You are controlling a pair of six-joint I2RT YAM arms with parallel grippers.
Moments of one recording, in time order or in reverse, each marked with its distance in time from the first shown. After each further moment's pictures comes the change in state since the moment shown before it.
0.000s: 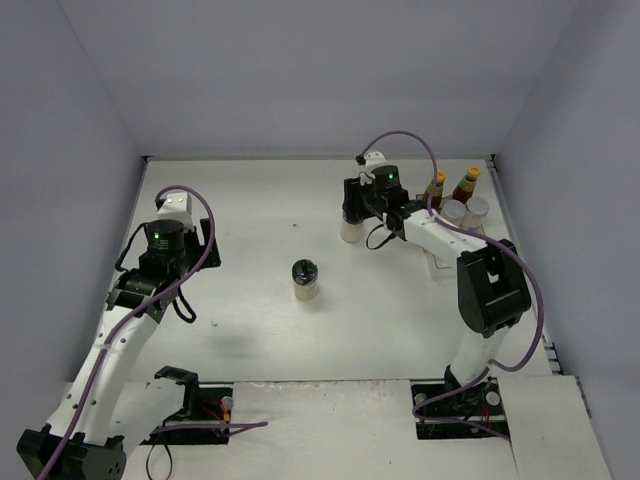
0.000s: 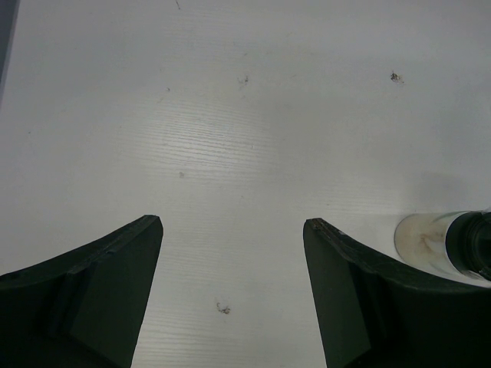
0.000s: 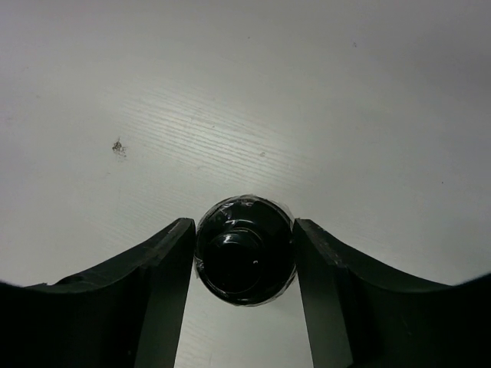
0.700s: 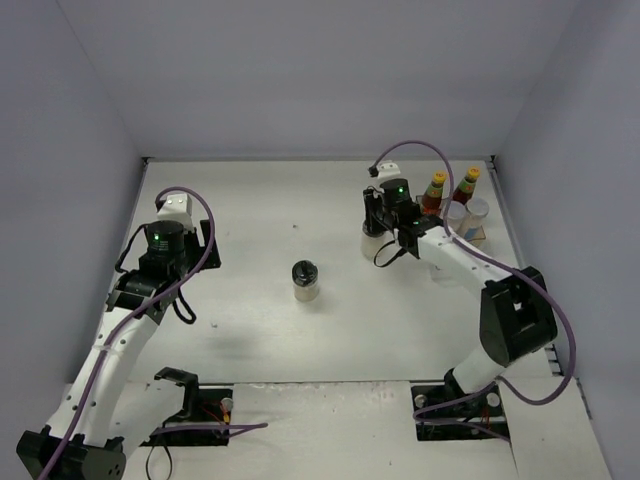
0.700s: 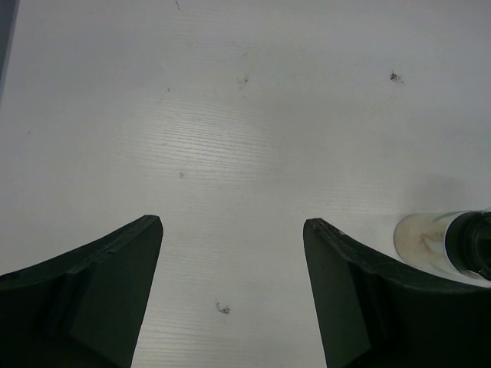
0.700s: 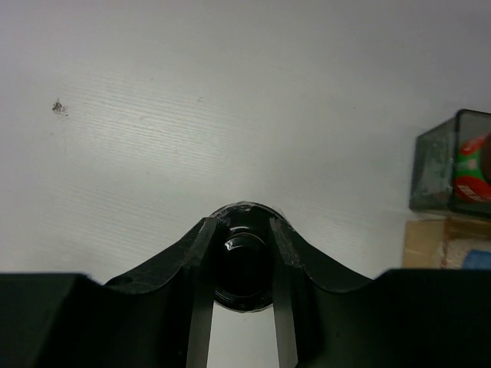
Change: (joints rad) left arm 0.000 0.000 0.000 0.000 0.001 0.000; right arm 0.019 -0.181 -0.144 -0.076 0.183 -0.023
